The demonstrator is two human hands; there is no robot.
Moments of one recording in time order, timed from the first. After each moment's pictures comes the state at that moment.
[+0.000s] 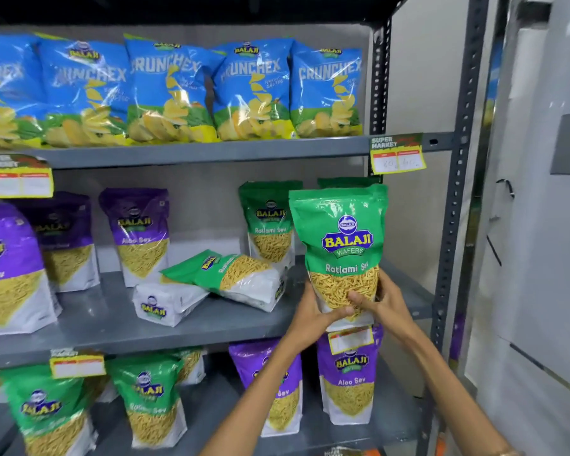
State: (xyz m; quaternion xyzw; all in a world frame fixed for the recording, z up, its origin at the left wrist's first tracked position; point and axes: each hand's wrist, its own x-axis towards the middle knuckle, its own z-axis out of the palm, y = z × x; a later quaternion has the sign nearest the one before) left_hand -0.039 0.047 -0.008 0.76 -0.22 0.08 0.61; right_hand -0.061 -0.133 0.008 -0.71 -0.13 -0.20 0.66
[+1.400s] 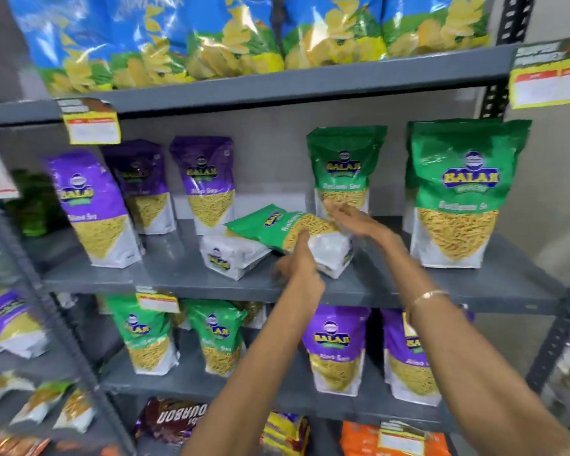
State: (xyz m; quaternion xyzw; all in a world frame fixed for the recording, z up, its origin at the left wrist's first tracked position) left_hand 0.000 0.142 0.024 0.46 0.35 0.20 0.79; right_hand 0.090 0.030 0.069 -0.90 -0.19 0.02 0.39
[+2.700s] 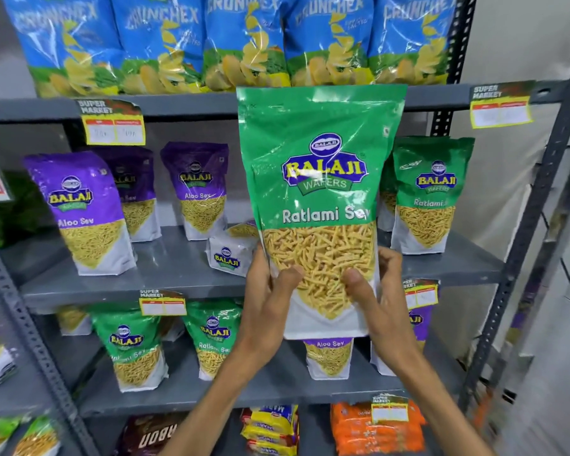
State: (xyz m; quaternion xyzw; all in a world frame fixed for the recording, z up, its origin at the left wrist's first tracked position) left_hand -0.202 0.237 0.047 0.63 -0.22 0.22 0.71; right_hand -0.207 0.073 0.037 -0.68 -0.19 -0.24 0.66
